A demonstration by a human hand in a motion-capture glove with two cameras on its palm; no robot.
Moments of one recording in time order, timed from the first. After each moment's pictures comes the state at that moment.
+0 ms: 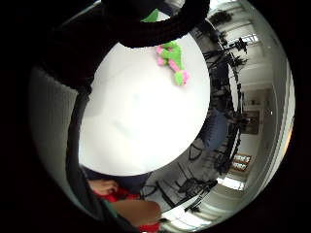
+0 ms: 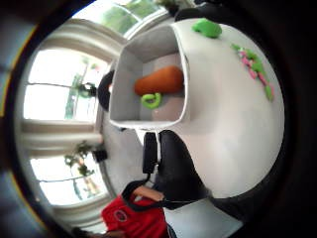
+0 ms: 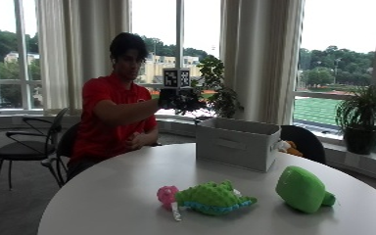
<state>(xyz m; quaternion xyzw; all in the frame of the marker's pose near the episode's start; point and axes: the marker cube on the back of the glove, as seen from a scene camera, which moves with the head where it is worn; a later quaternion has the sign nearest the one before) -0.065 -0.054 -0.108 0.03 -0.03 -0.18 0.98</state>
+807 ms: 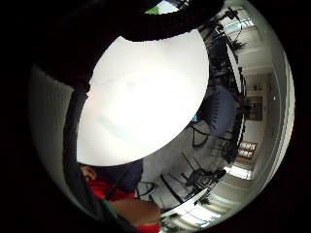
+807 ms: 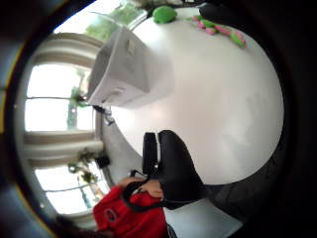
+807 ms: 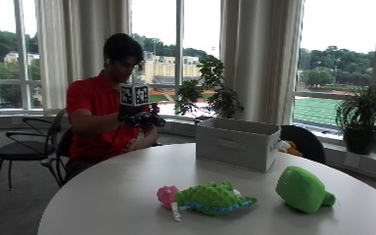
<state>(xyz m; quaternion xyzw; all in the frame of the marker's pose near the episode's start) 0.063 0.038 -0.030 0.01 -0.06 -0.07 1.00</state>
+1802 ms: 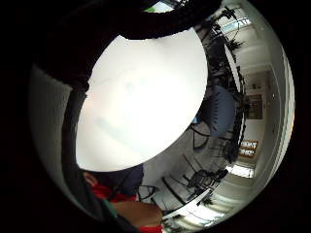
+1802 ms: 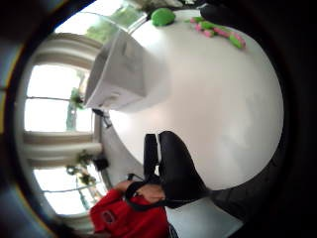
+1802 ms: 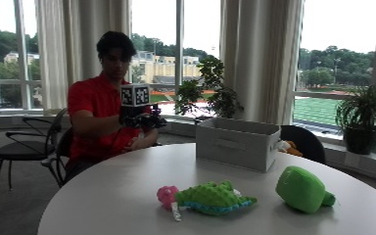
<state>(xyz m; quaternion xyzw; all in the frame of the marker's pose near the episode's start) 0.069 0.022 -0.026 0.03 -0.05 -0.06 1.00</state>
